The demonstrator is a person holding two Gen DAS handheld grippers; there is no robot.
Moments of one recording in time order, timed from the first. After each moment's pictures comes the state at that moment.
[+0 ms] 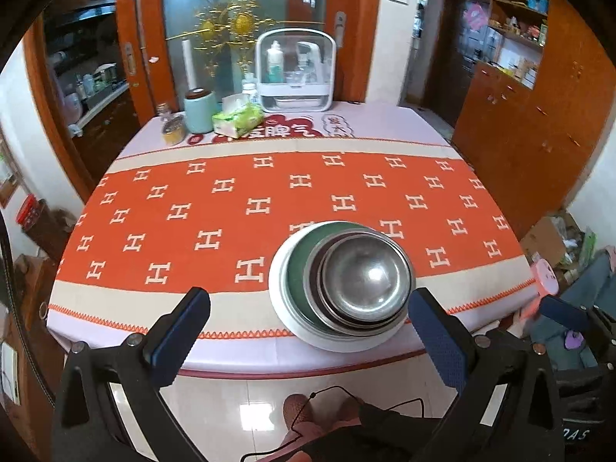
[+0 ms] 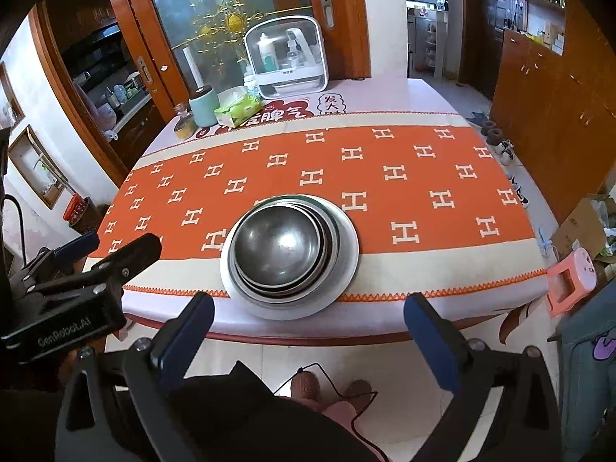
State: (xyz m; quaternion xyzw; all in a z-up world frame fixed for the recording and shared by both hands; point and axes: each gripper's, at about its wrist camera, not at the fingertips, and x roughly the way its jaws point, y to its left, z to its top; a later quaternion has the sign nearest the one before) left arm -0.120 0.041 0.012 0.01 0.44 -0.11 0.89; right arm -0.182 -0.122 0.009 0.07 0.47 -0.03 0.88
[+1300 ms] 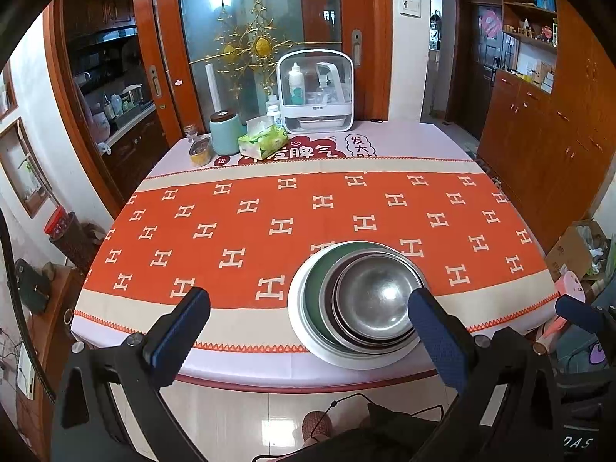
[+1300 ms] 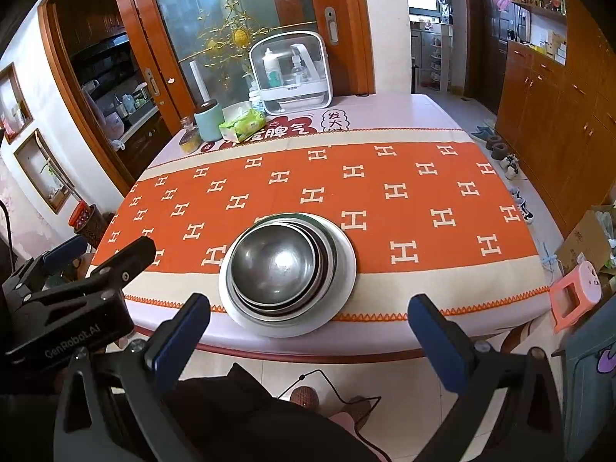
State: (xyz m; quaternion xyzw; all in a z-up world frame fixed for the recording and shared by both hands) left arm -0.128 0.024 0.023 0.04 0.40 -0.06 0.91; right arm -0.174 -0.129 0.012 0.06 0.44 -0.02 0.89
